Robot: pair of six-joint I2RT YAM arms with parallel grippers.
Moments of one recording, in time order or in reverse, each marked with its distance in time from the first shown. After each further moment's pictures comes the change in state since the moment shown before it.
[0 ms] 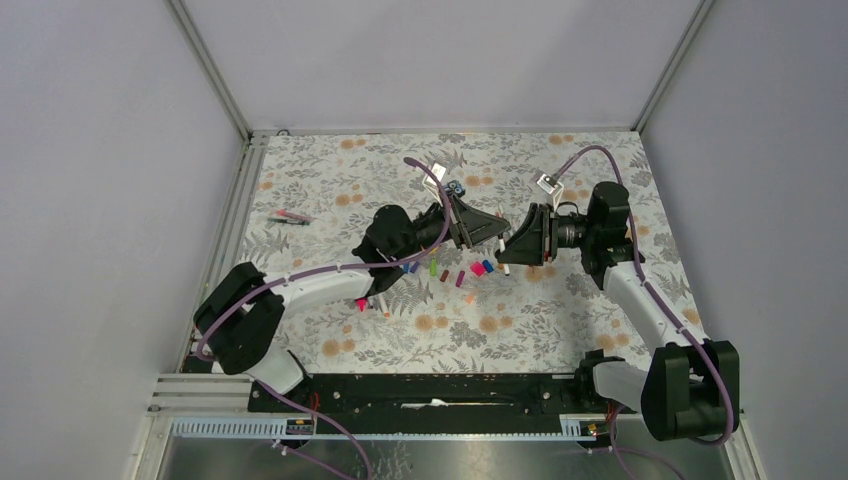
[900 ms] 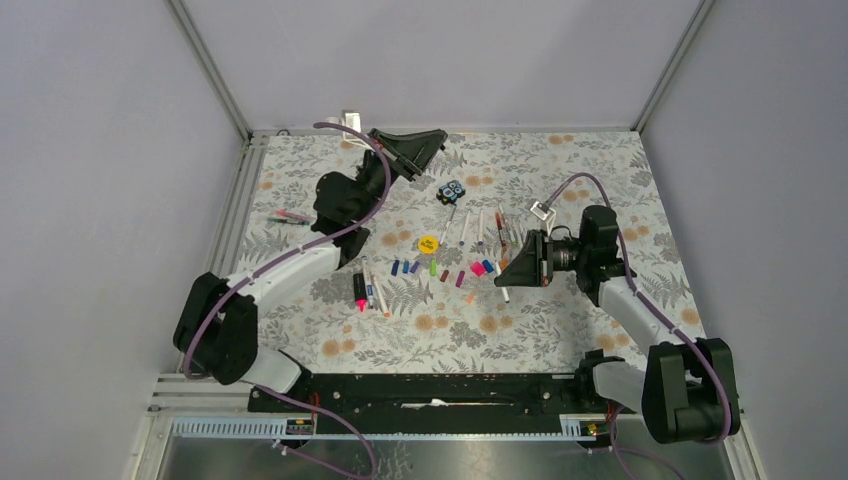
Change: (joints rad) left arm 0.273 -0.061 0.087 0.063 -0.184 0.074; right arm 0.009 -0.006 -0.170 0.017 -0.016 -0.042
